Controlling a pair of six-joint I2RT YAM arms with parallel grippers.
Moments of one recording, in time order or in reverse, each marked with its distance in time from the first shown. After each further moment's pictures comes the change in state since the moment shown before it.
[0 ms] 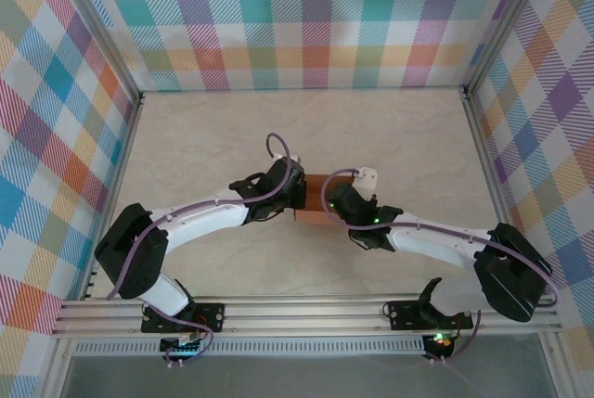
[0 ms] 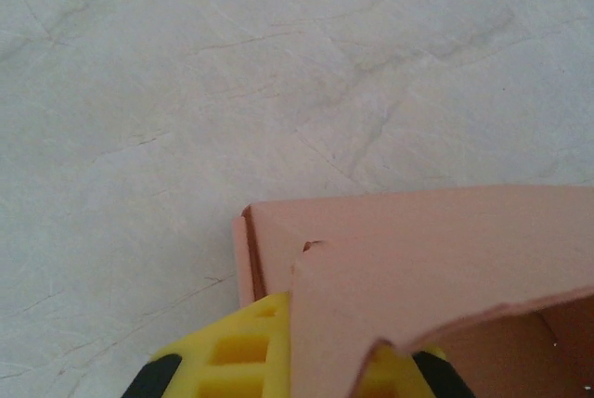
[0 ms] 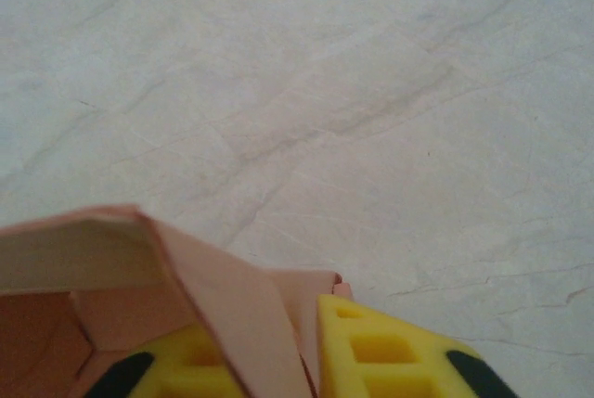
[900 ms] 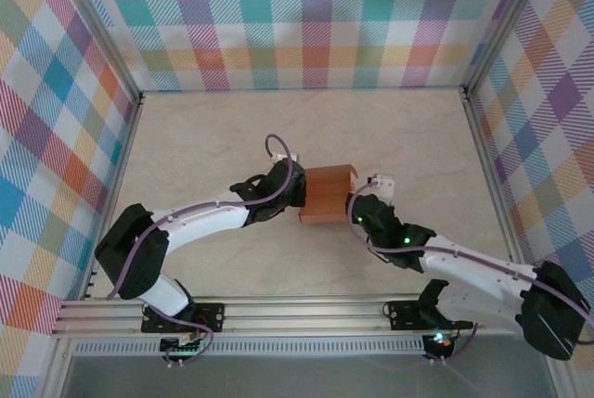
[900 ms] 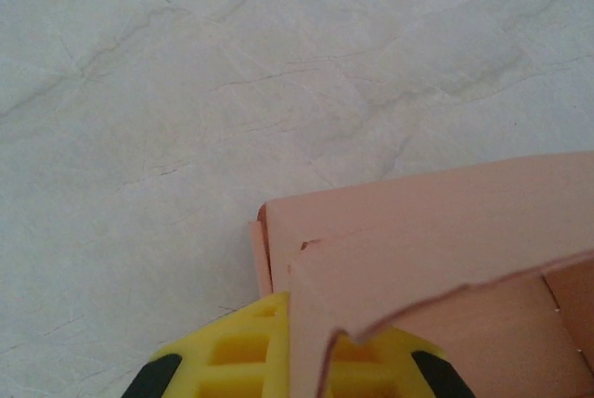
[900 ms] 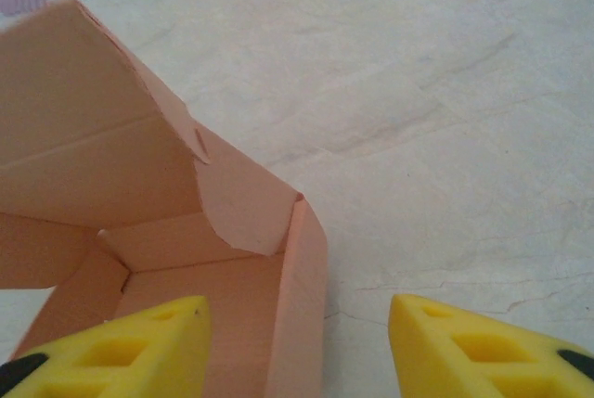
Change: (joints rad) left arm -0.014 0.007 -0.014 0.049 -0.077 0.000; right arm 0.000 -0.330 -0.196 0.059 -0.050 -0.164
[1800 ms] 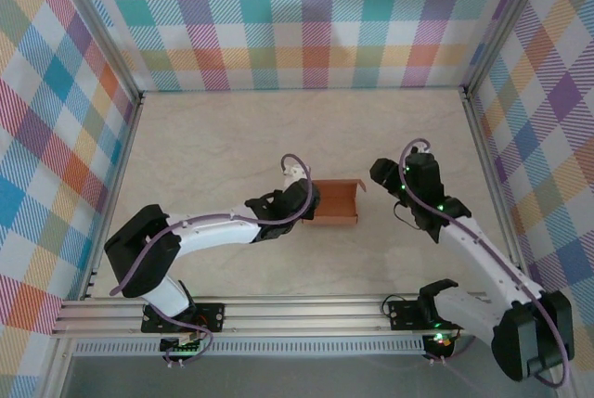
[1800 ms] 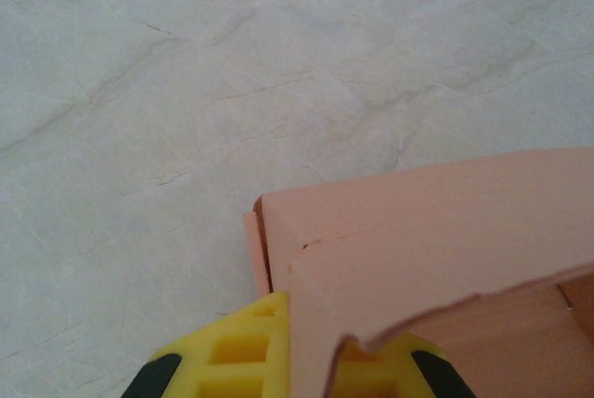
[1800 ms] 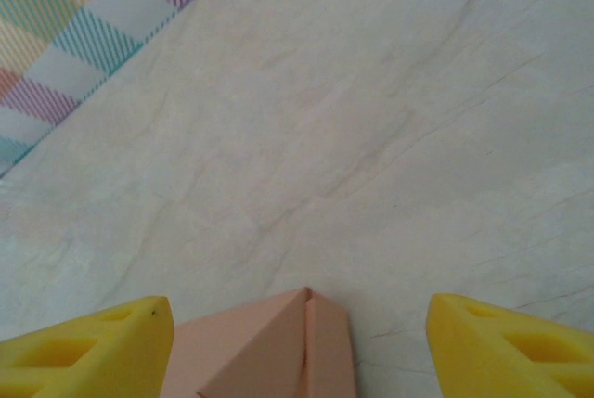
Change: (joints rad) left arm -0.143 0.042 -0.061 0.120 -0.247 0.038; right arm -0.555 0.044 0.192 -0.149 -0.619 0.127
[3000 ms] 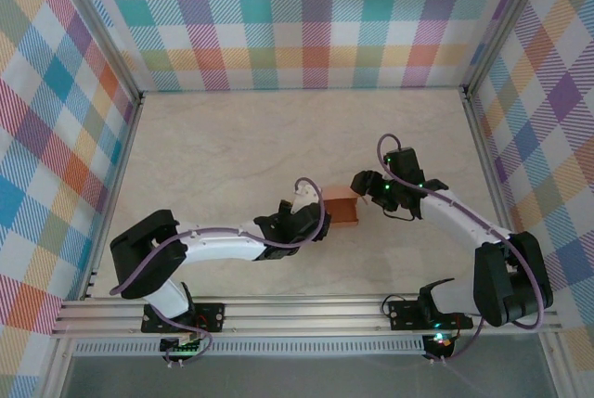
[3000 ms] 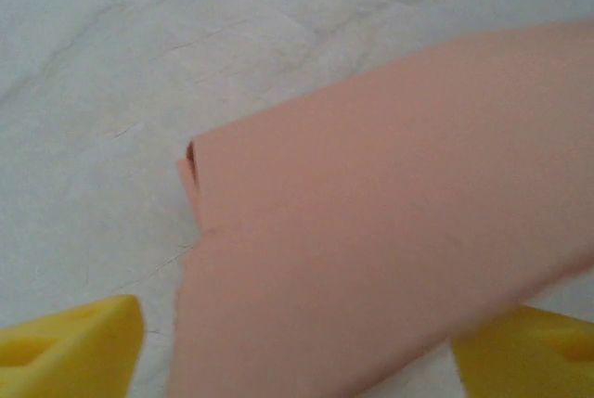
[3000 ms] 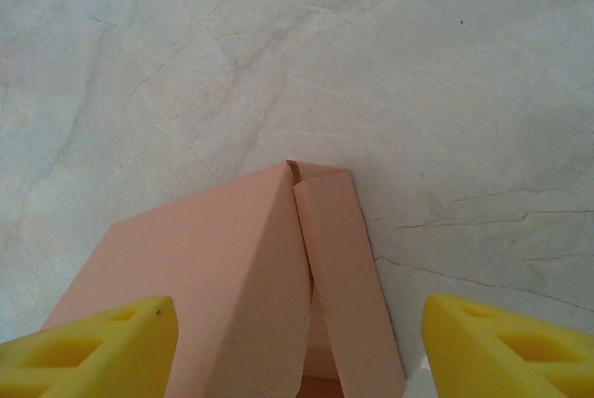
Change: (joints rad) left arm -0.138 0.000 -0.068 0.023 -0.069 0.055; right arm -0.008 0.283 0.060 -0.066 -0.283 -0.042
